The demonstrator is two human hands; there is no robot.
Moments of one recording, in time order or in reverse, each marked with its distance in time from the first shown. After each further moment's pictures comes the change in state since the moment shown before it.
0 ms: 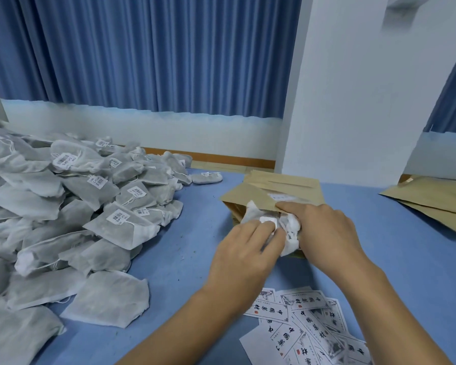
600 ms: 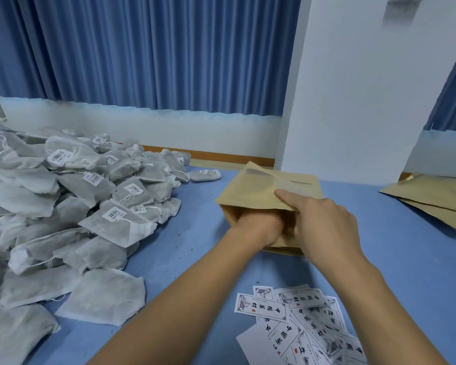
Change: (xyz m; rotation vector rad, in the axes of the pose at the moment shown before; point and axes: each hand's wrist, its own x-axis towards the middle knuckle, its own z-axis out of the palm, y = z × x) left_hand 0.076 -0.015 0.062 -0.458 -0.666 -0.527; right_hand 0.002 -0.003 0.002 0.017 0.121 0.087
